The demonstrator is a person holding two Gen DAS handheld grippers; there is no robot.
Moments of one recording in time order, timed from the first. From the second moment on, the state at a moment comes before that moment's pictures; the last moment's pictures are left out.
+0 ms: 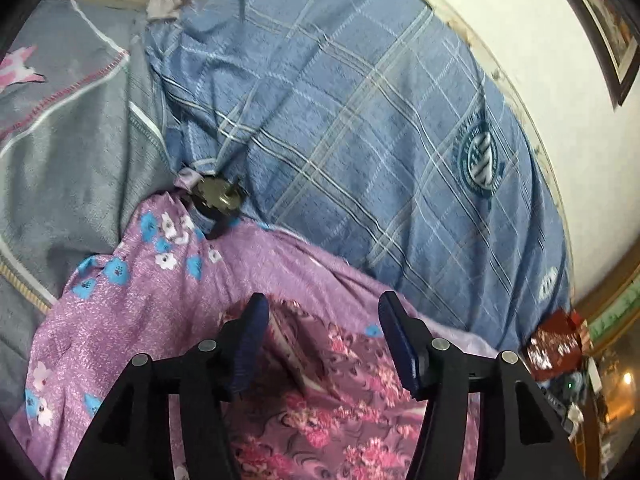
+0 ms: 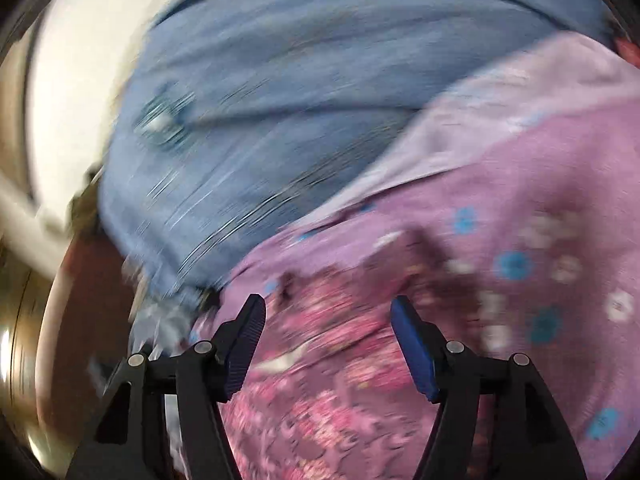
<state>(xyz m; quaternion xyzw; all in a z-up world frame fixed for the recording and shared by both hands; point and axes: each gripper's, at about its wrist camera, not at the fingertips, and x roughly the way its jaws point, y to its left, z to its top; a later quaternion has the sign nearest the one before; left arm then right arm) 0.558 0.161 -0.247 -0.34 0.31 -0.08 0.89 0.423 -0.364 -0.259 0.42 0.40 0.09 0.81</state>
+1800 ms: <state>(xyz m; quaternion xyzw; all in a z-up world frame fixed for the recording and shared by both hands) 0.570 0.116 -0.295 -0.16 0.47 0.15 0.85 0.583 -0.101 -0.261 0.13 0.47 0.16 0.86</state>
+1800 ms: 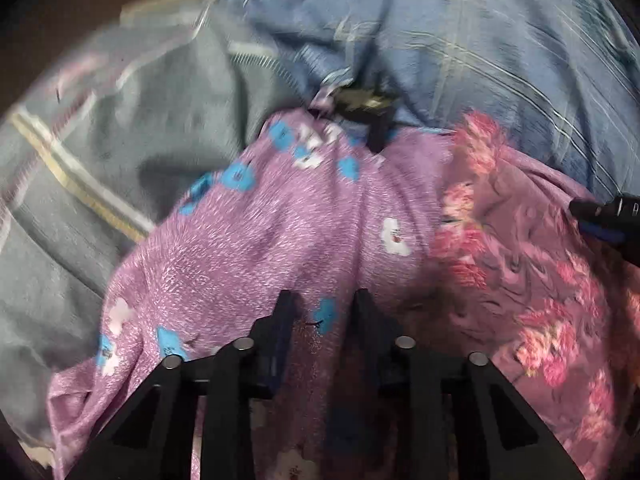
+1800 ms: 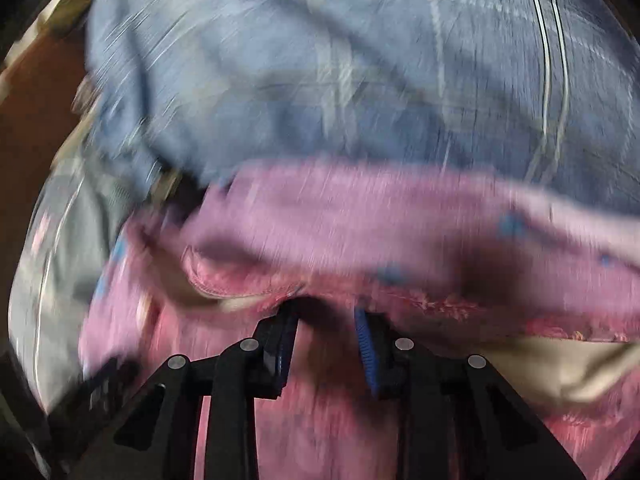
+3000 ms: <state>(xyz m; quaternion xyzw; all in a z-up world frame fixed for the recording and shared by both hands) 0.441 0.087 -0.264 -0.31 0.50 0.01 0.81 0.255 -0.333 -0.294 0.47 0.45 0.12 0.75</state>
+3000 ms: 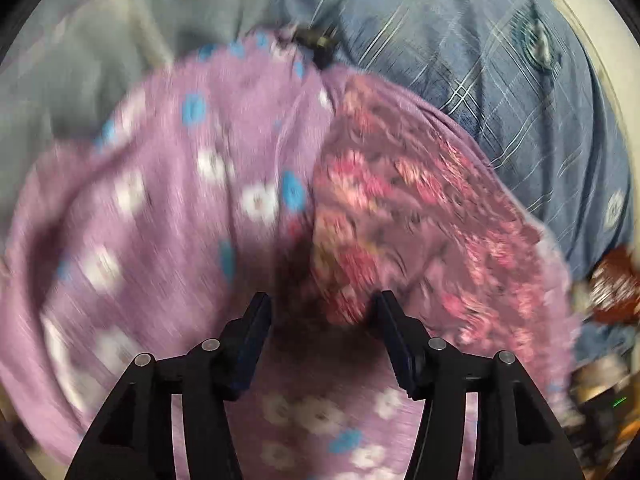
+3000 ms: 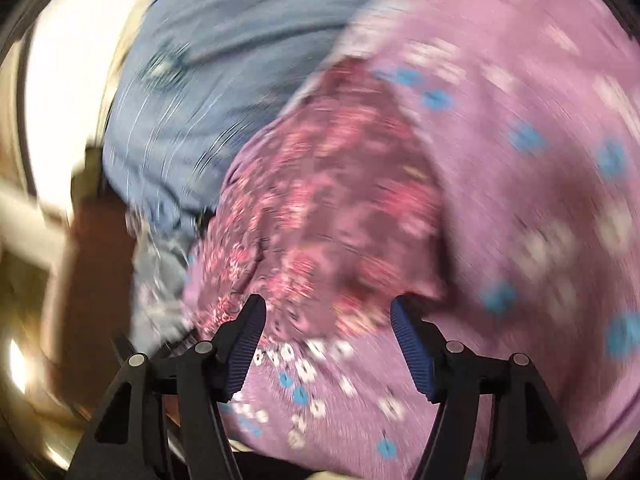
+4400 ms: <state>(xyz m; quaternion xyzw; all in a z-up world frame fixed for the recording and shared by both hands) 0.484 0.112 -0.273 -0.28 0.43 -0.04 0.86 0.294 -0.328 -0.303 0.34 0.42 0.00 0.84</state>
